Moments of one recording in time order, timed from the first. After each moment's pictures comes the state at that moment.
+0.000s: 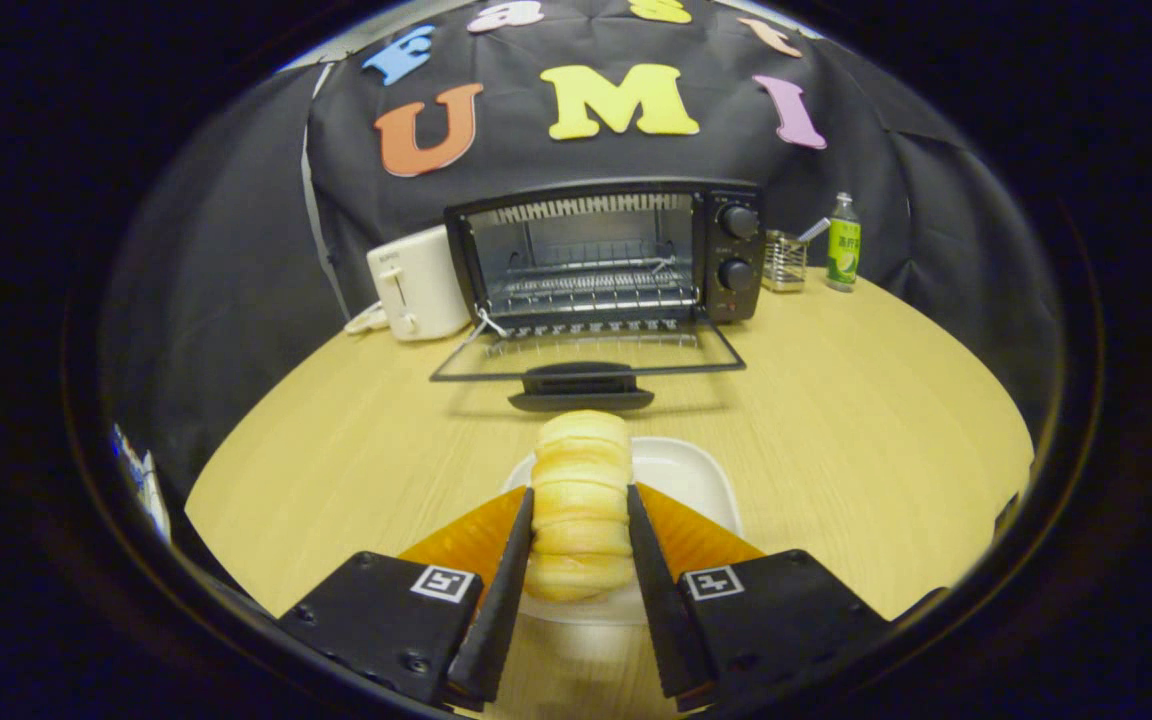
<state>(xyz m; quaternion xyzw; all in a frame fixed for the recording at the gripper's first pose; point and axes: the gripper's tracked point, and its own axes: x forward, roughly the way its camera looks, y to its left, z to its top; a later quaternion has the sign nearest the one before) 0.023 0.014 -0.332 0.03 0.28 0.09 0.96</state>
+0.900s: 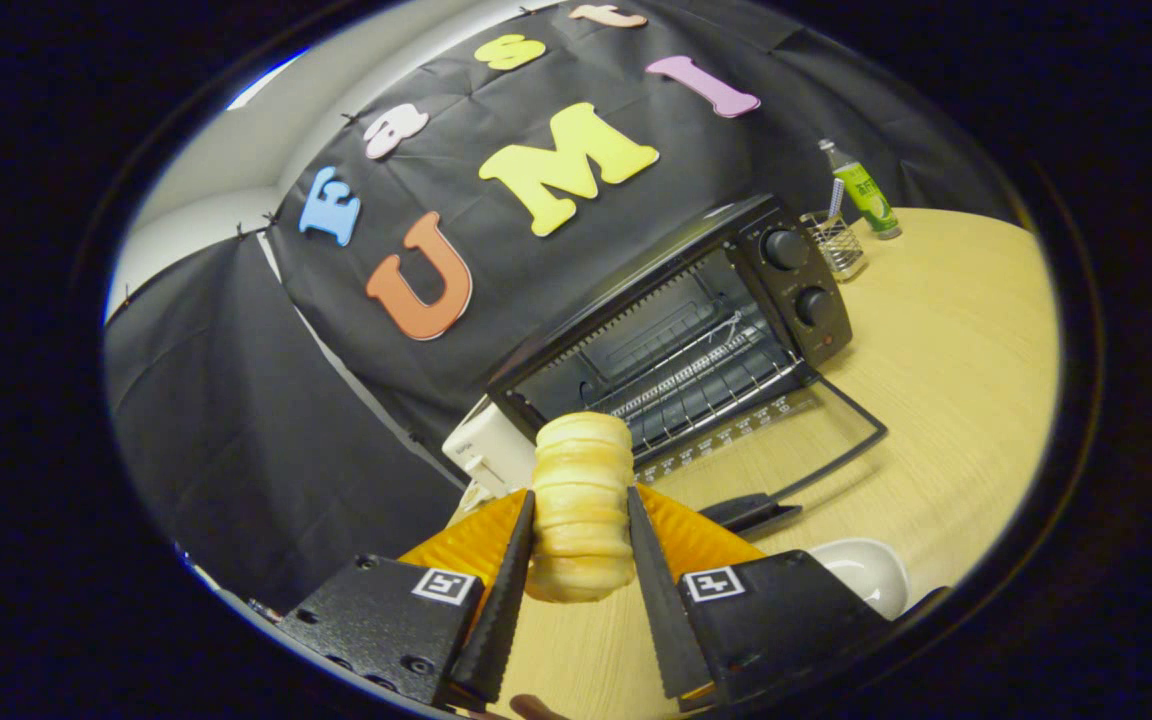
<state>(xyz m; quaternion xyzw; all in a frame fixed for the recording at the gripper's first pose) 0.131 0.072 -0.254 0.29 0.18 0.15 0.93</state>
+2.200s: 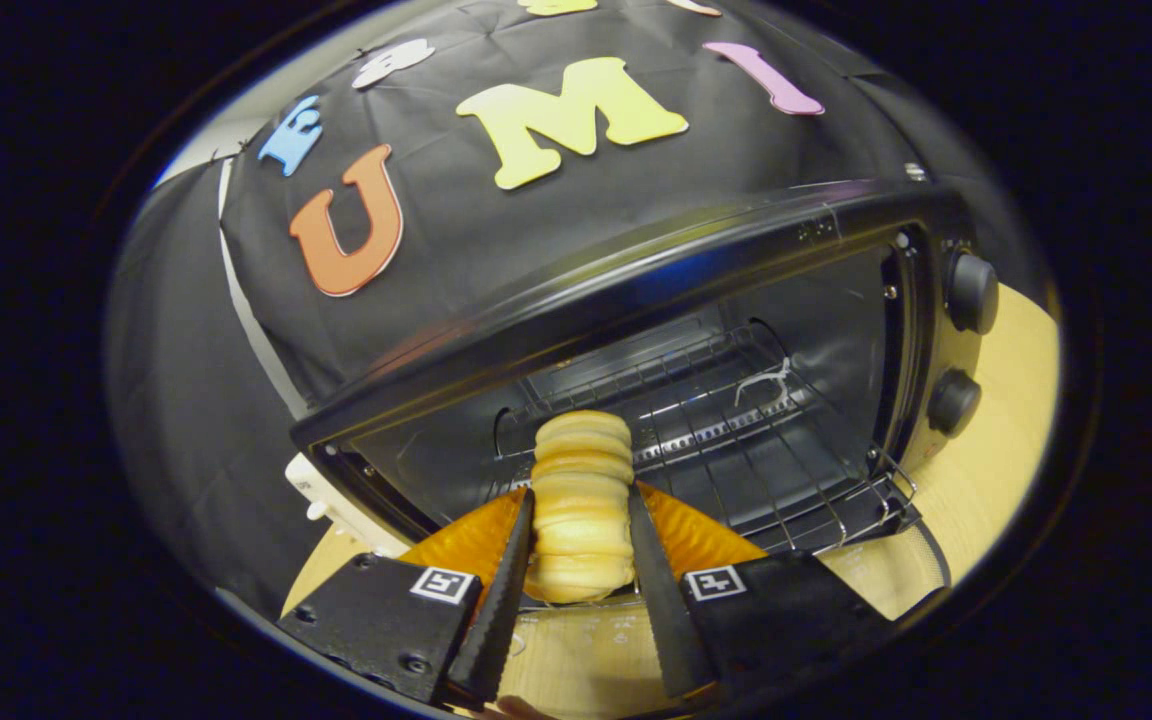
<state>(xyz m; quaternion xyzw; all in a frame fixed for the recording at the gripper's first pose) 0.291 0.074 -0.304 0.17 0.22 0.09 0.96</state>
